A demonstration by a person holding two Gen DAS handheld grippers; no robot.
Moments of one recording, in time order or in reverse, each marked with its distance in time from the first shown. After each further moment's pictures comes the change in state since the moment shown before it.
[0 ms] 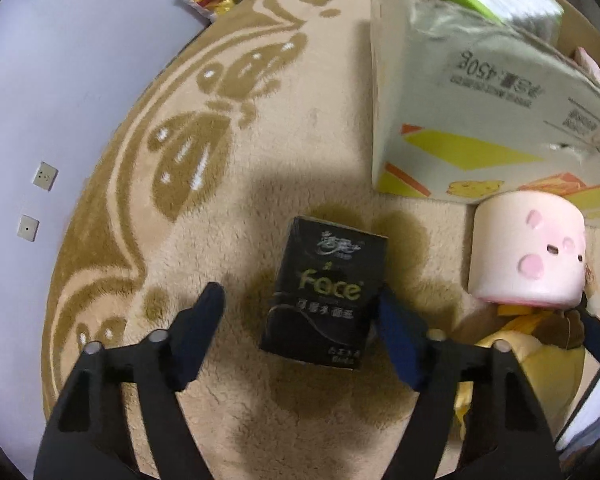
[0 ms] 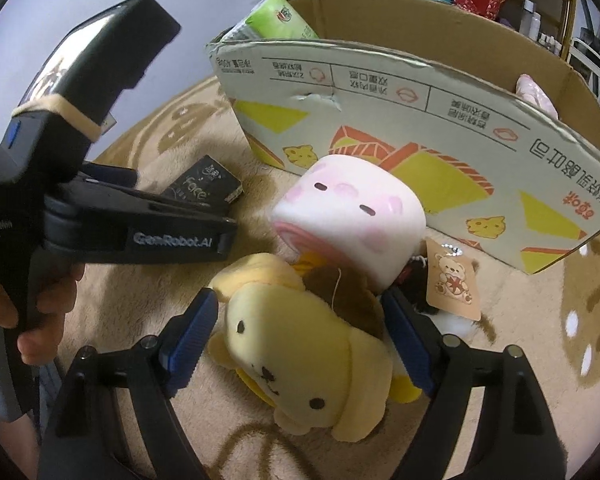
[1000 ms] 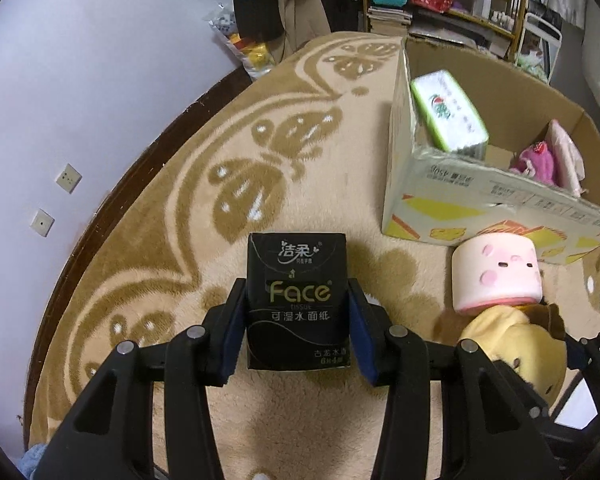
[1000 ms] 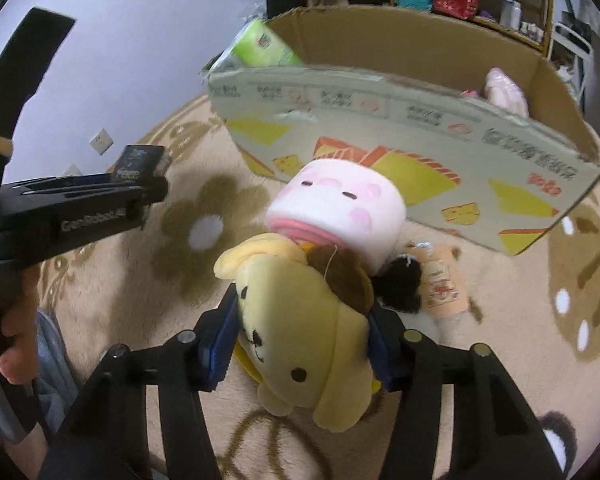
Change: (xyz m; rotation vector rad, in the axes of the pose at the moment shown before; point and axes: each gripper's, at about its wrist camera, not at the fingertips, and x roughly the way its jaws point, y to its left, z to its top) left arm -0.068 0.029 -0.017 -0.102 -0.174 -0.015; right arm -0.030 -0.020 -0.007 0.084 -0.047 0.001
